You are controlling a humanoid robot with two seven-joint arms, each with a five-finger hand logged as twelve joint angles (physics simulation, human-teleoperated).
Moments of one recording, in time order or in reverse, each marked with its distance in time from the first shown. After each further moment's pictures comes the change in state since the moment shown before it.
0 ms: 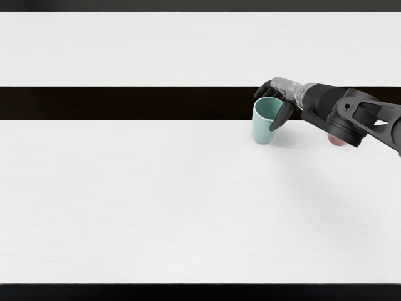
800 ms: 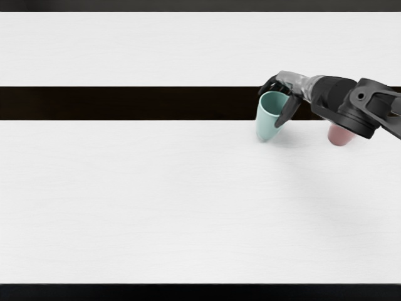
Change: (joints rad) left arm 0.000 0.000 0.000 0.000 0.000 0.000 0.000; right arm 0.015 -0.047 0.045 0.019 0.015 0.071 -0.016
